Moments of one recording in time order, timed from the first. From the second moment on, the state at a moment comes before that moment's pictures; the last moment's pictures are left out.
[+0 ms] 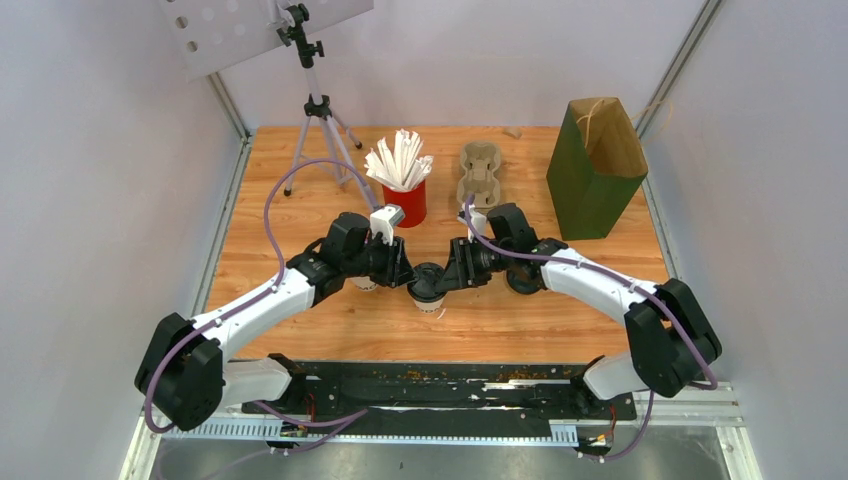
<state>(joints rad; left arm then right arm) -0.61 1.21 0.72 -0.14 0.37 -0.35 0.61 1.43 0.84 -0.15 -0.66 0.49</state>
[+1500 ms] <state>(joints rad) -0.62 1.28 0.74 -0.08 0.45 -0.25 0.57 1.31 0.86 -0.26 -0.56 0.49</state>
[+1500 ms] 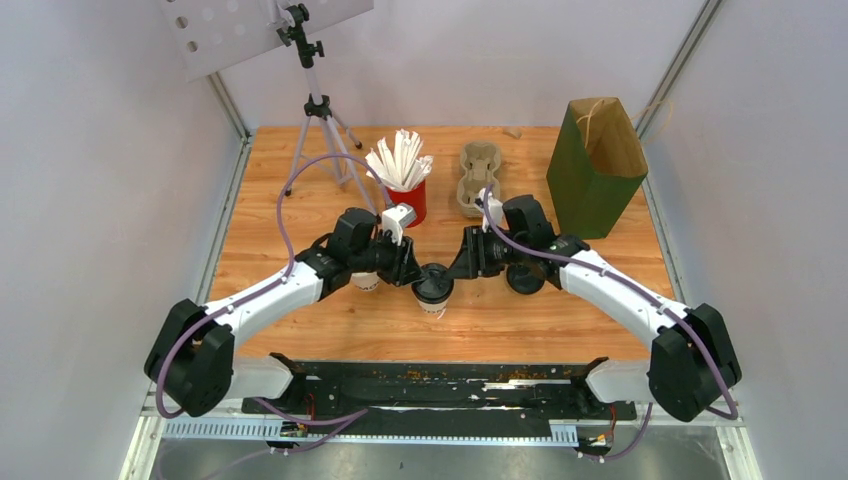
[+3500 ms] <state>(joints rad) -0.62 1.10 0.62 -0.07 0.32 -0.60 0.56 1.55 1.11 -0.37 -0.55 0.29</state>
